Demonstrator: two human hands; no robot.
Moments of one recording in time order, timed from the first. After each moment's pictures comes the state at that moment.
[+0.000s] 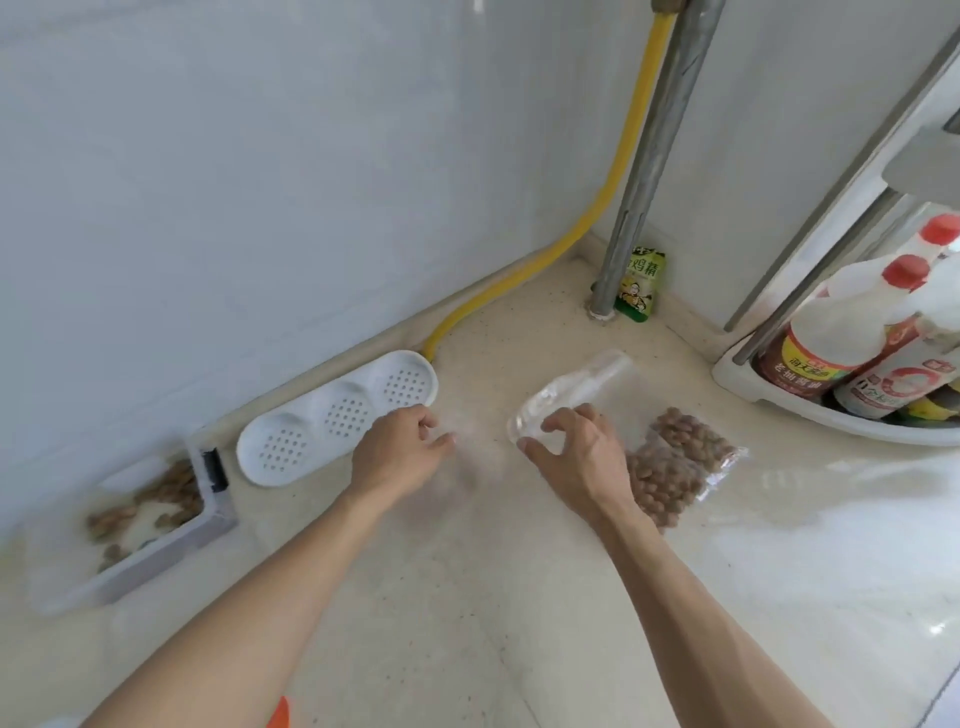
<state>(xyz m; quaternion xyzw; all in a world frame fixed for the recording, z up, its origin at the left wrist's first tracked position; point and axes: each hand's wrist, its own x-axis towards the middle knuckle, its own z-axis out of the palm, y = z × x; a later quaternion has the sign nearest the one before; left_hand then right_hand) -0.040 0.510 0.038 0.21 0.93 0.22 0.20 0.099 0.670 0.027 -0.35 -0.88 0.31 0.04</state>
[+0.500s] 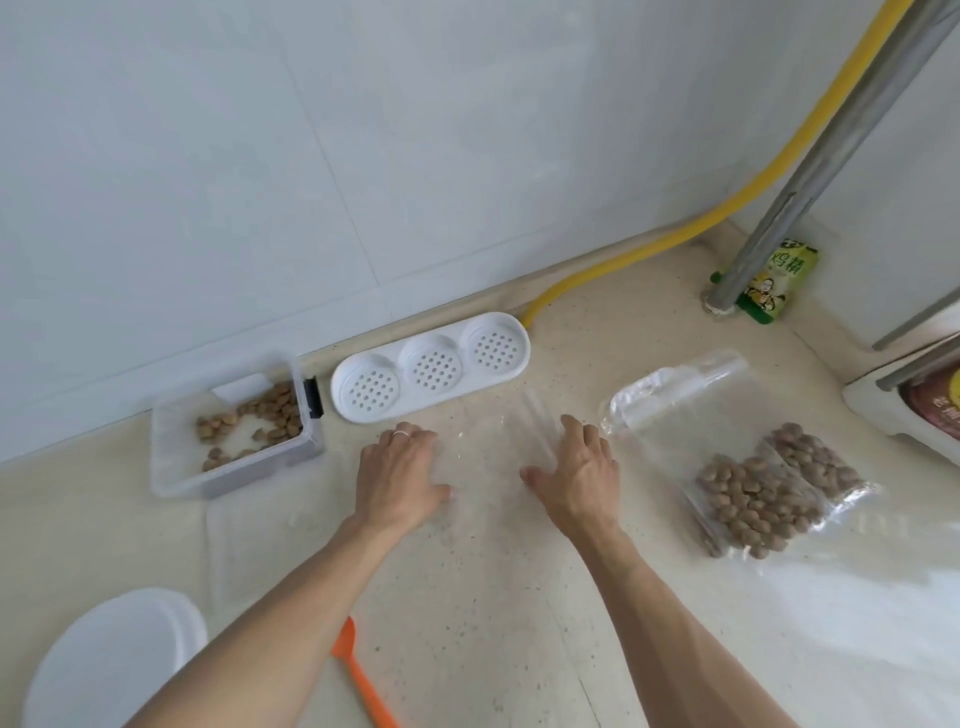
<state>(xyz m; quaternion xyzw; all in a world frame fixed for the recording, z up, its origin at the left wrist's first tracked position) -0.028 0.405 -0.005 0.22 0.97 0.03 0.12 0.059 0.584 -0.030 -0.31 -0.91 0.28 -0.03</state>
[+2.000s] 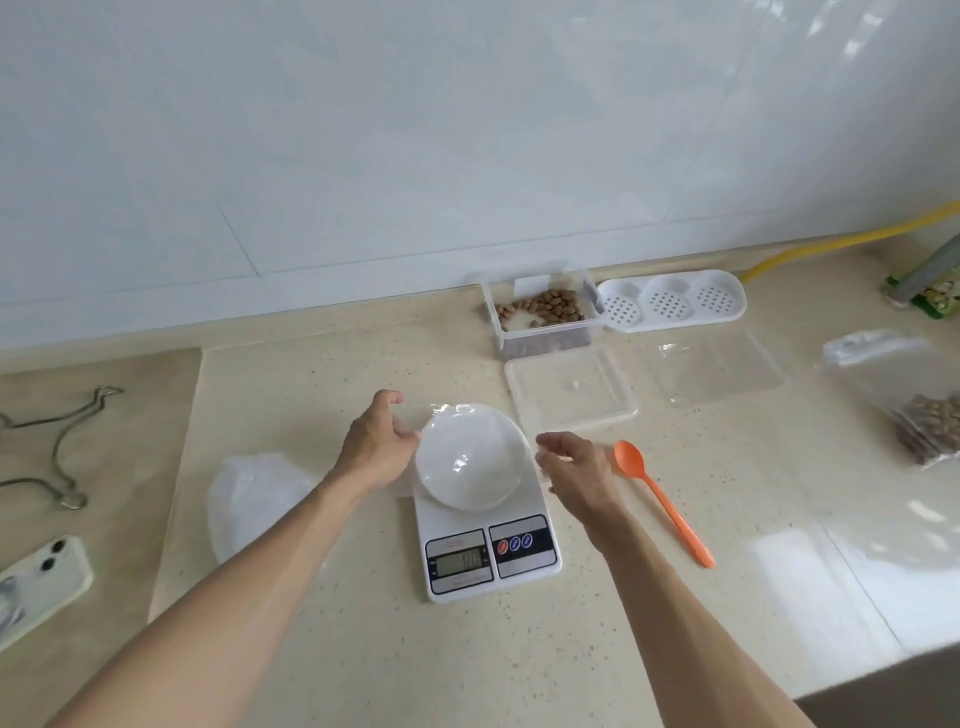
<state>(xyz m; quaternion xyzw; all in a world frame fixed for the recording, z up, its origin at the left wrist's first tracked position) 0.016 -0.008 0.017 -0.02 0.91 0.37 0.18 0.114 0.213 0.024 -0.28 -0.78 0.55 -0.05</state>
